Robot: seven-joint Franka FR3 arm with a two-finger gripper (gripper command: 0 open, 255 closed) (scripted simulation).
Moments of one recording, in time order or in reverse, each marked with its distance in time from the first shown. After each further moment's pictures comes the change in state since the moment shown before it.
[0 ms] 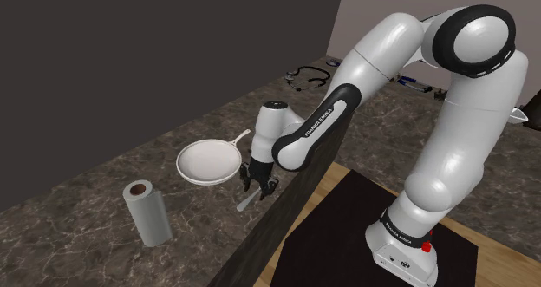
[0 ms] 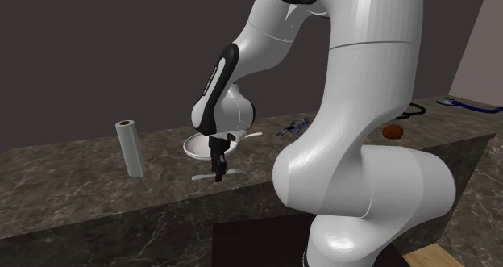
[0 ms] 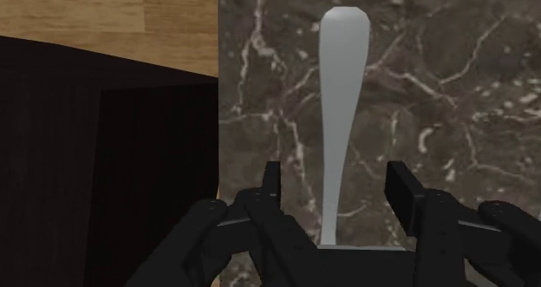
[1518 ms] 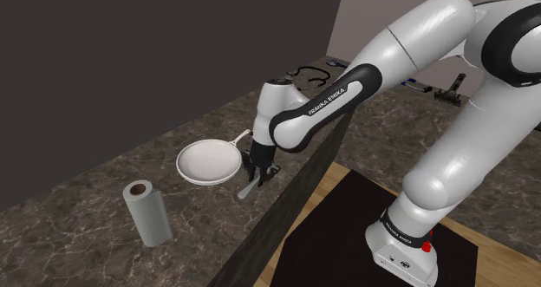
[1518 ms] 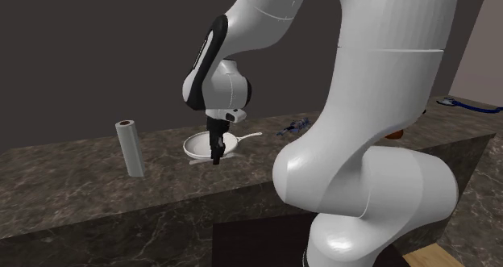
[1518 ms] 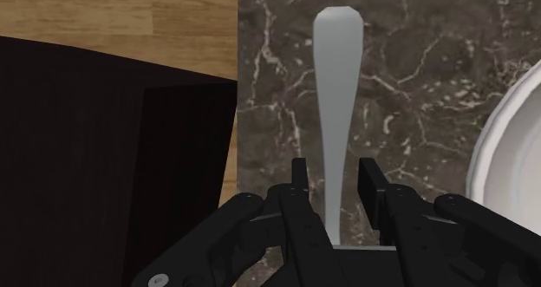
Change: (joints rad) arm -0.065 -0.214 0.093 0.018 0.228 -0.193 -0.142
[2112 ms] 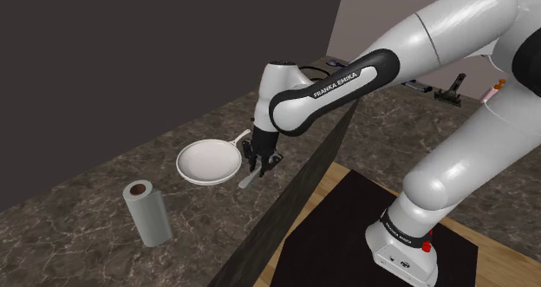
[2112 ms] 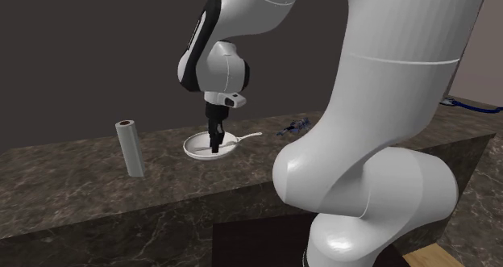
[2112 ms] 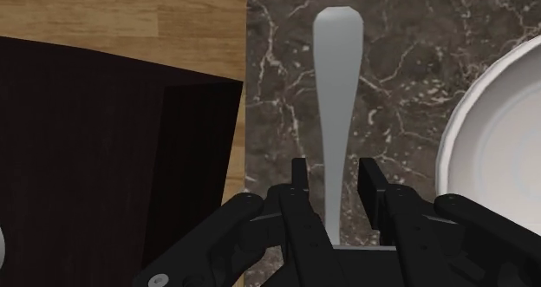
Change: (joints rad) arm 0.005 -0.133 -0.012 0.039 0.097 -0.151 -0.059
